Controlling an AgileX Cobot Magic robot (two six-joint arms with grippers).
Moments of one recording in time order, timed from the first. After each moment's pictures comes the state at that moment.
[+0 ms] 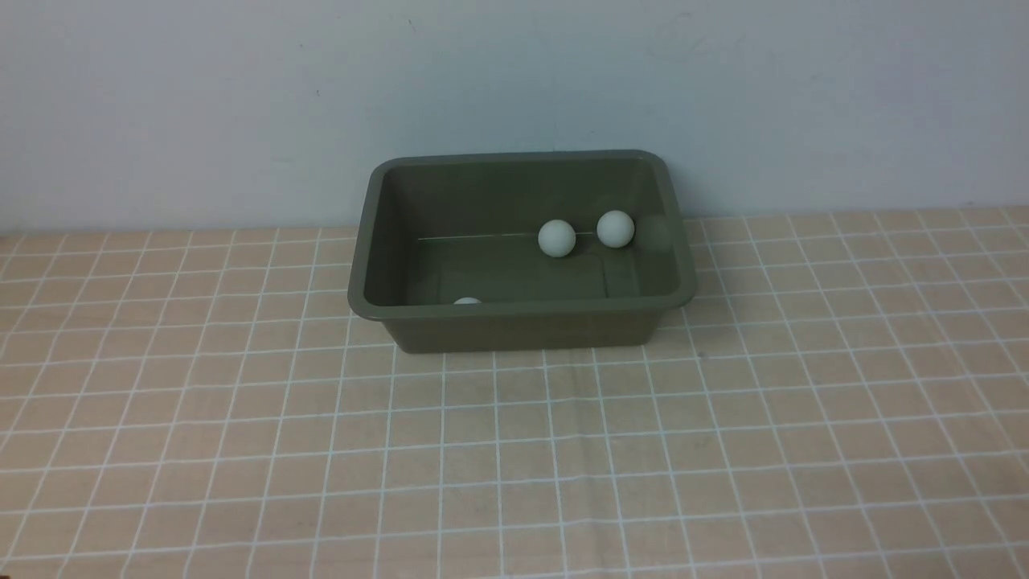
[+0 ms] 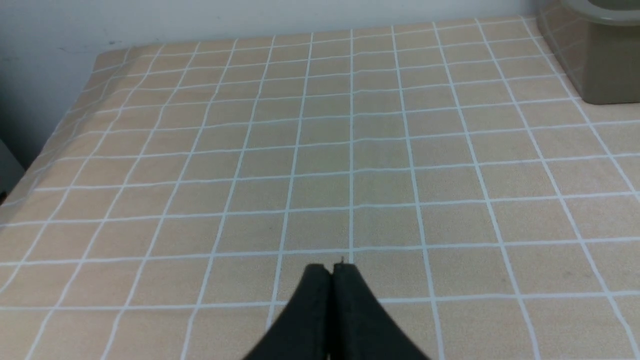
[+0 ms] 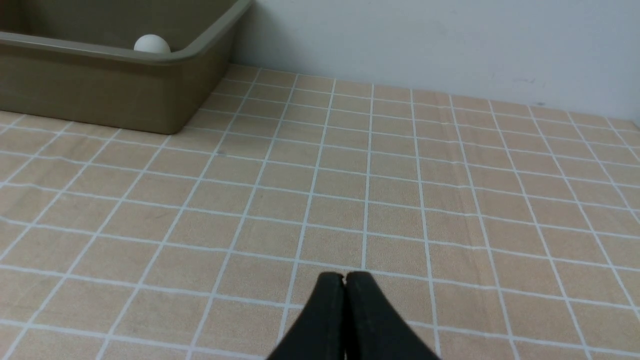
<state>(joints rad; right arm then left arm) 0.04 -0.01 0.02 0.14 0.43 -0.21 0.13 -0.01 0.03 -0.01 0.39 0.08</state>
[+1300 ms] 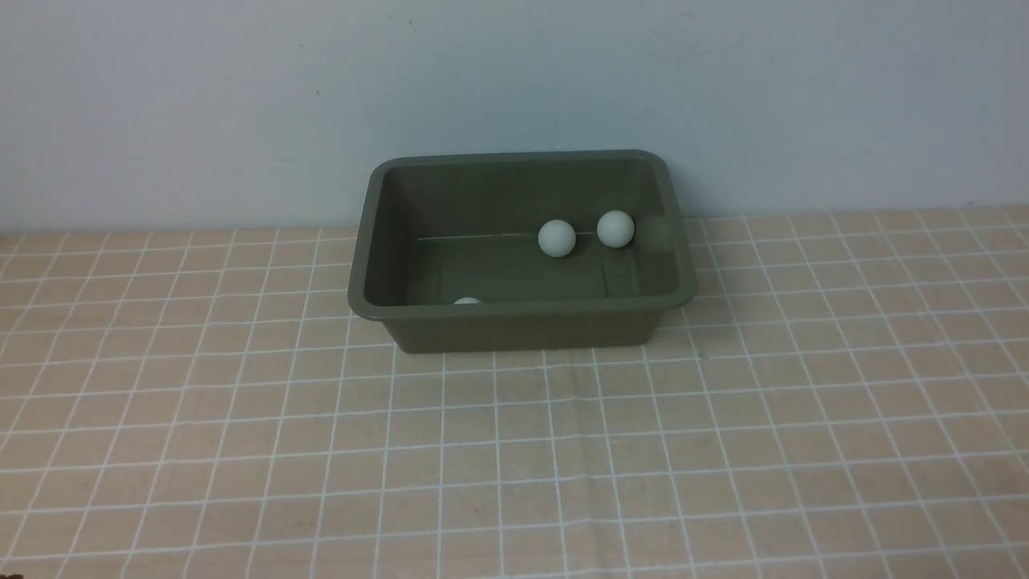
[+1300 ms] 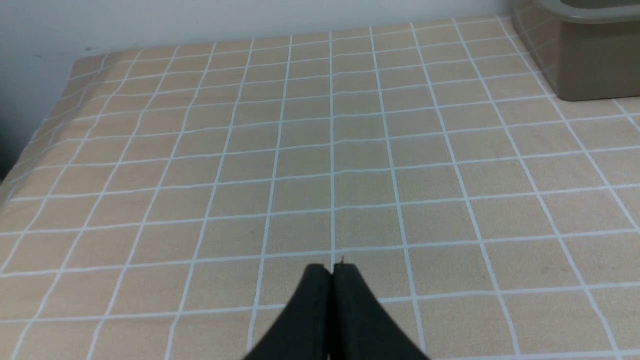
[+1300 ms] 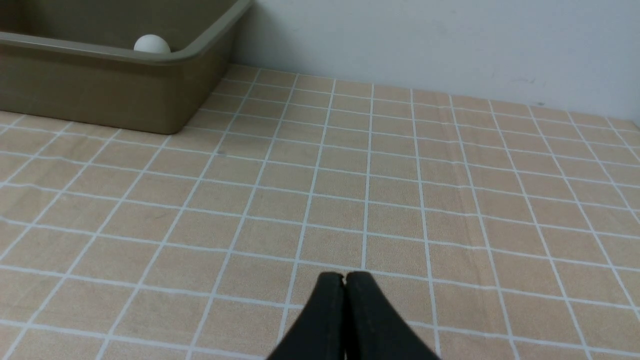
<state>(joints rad) 0.04 -0.01 0.02 0.14 0.43 -0.21 0.09 -0.01 0.03 -0.01 0.39 0.08</state>
